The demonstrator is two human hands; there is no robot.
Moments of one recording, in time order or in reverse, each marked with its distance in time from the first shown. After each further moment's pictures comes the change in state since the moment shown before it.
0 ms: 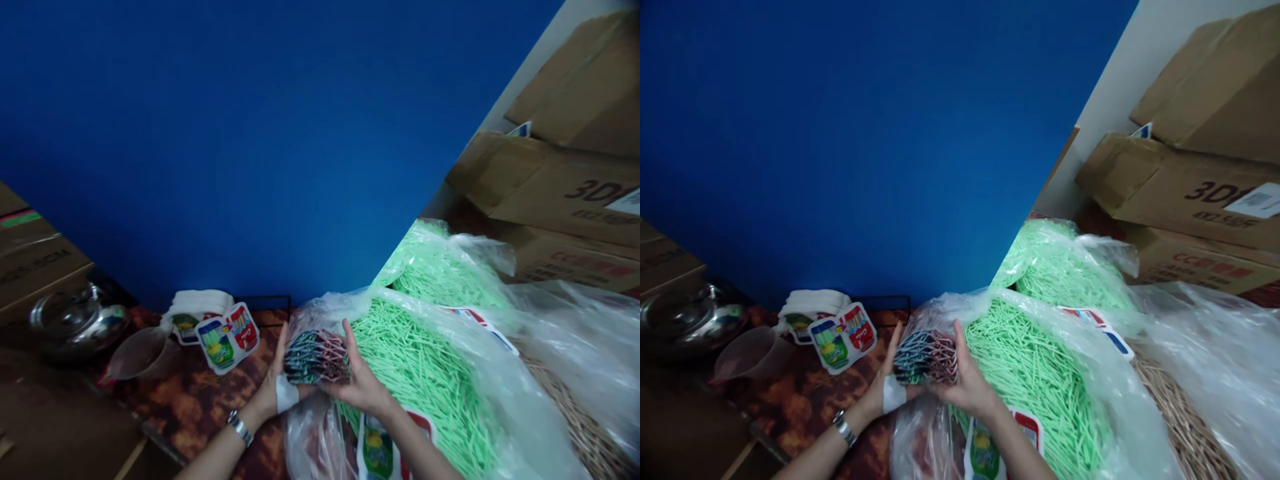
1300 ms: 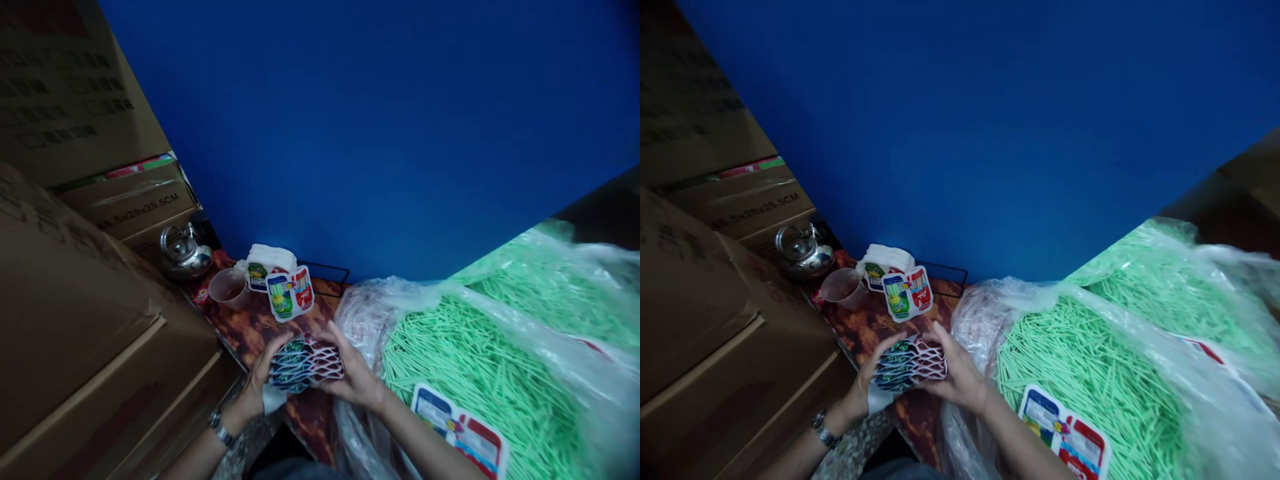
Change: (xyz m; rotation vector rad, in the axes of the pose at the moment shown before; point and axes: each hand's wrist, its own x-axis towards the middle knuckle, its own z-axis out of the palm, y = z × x) left_hand -0.133 0.010 -0.086 0.481 0.189 0.038; right_hand 0.010 -0.019 0.104 -0.024 -0.300 -0.407
